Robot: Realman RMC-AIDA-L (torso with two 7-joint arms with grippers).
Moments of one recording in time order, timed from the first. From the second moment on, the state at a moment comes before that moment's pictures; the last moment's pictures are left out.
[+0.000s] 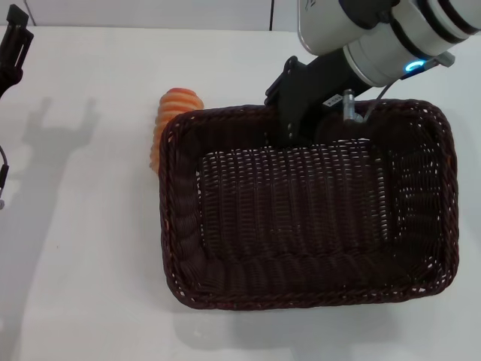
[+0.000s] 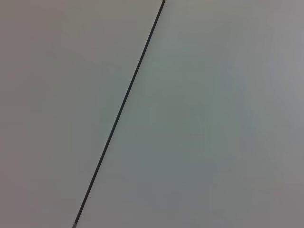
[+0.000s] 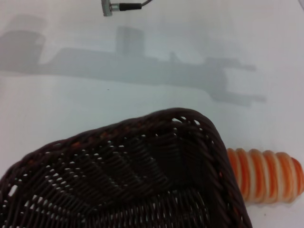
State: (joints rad) left arm -0.22 -2.08 -1.33 -0.45 2.76 1.23 -0.45; right arm 0.89 2.06 -1.44 -1.18 0.83 1.47 -1.16
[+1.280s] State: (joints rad) left arm -0.22 -2.07 -1.34 -0.45 2.76 1.26 -0.45; right arm 0.66 2.08 -1.52 -1.58 0.73 1.39 -0.88
